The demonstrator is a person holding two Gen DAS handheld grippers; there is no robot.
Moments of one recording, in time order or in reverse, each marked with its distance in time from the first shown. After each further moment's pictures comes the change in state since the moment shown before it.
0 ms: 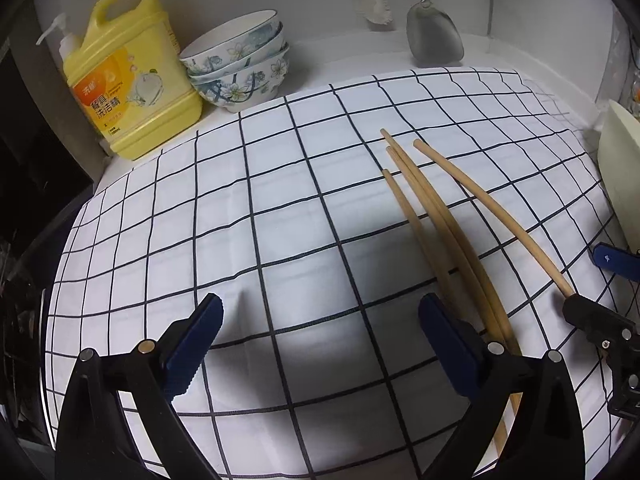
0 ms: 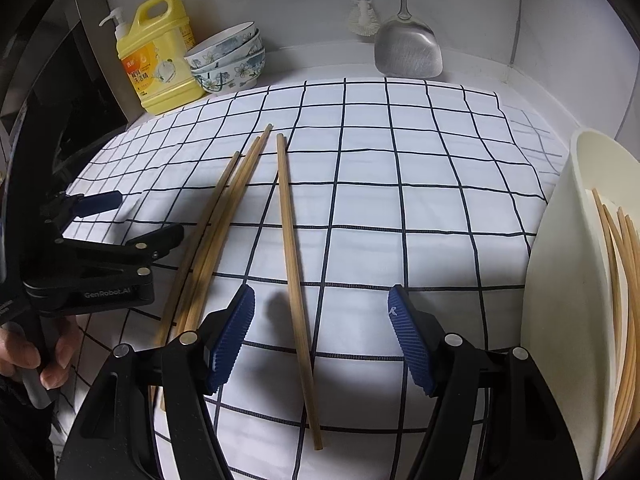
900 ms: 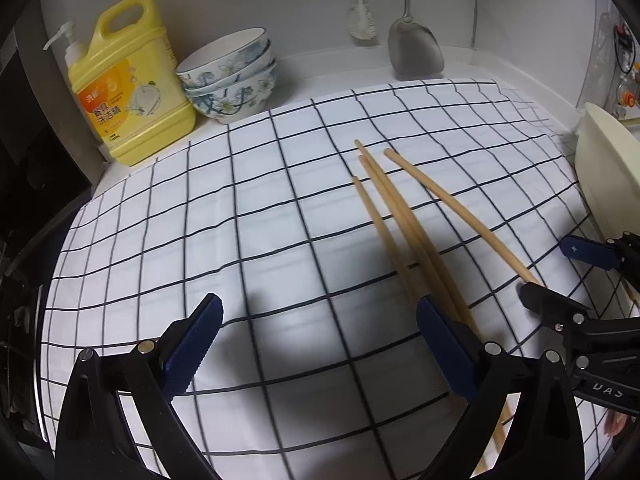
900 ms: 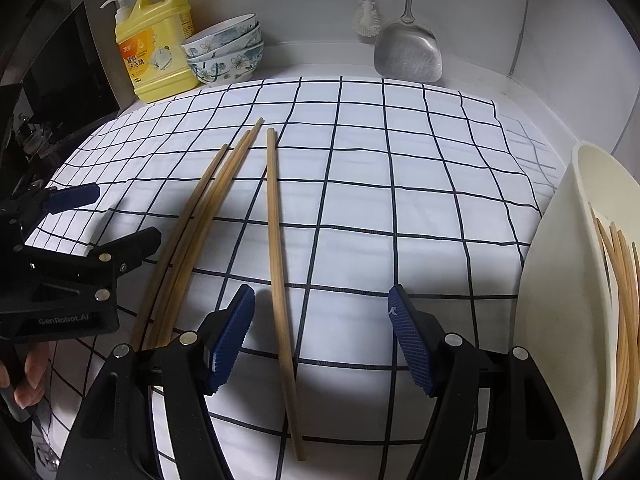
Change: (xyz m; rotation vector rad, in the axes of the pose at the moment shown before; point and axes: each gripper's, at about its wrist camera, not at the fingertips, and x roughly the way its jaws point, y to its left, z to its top) left arm -0.018 -0.015 -0.006 0.000 -0.046 -0.042; right arm 0.006 -0.001 -0.001 -0.045 -0.004 -0.052
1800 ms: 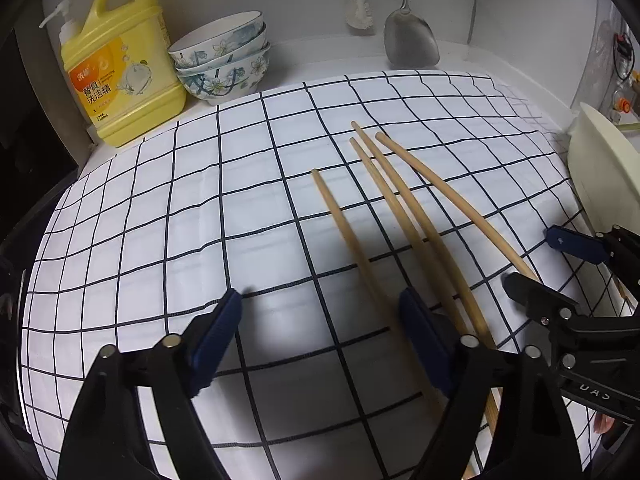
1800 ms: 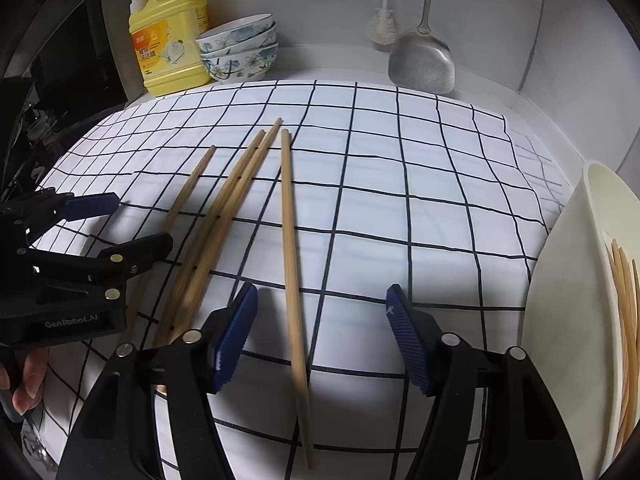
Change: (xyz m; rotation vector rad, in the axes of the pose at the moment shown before) left arm 0.003 0.001 -0.009 -0.033 0.020 -0.048; right arm 0.003 0.013 0.000 -0.058 -0.022 -0.003
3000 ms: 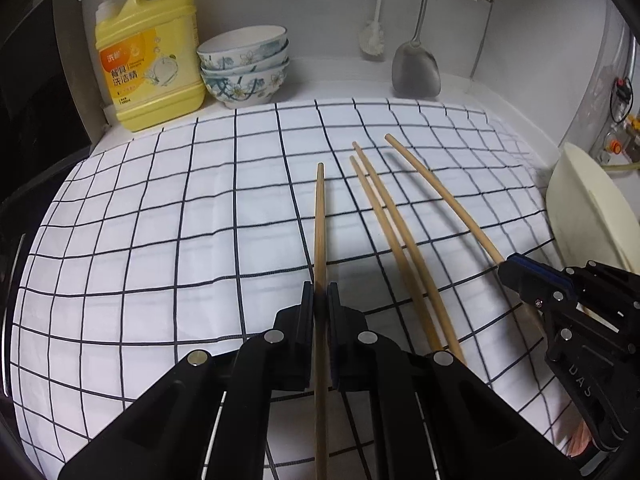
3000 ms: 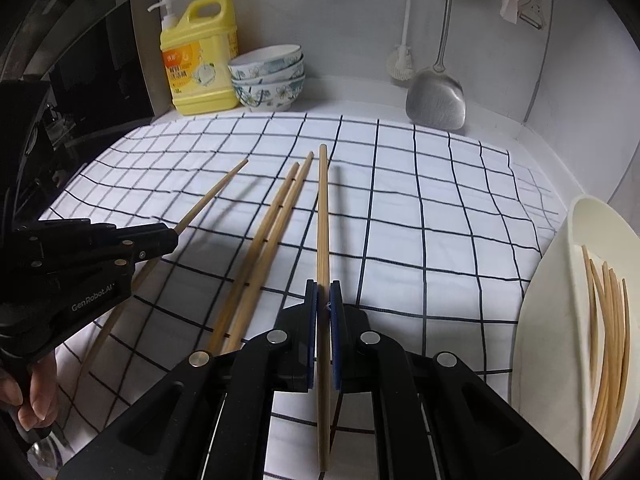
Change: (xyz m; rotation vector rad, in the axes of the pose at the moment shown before) left arm -0.030 0.008 -0.009 -0.127 -0.052 -0.059; right arm -0.037 0.012 0.003 -0.034 -0.091 0.033
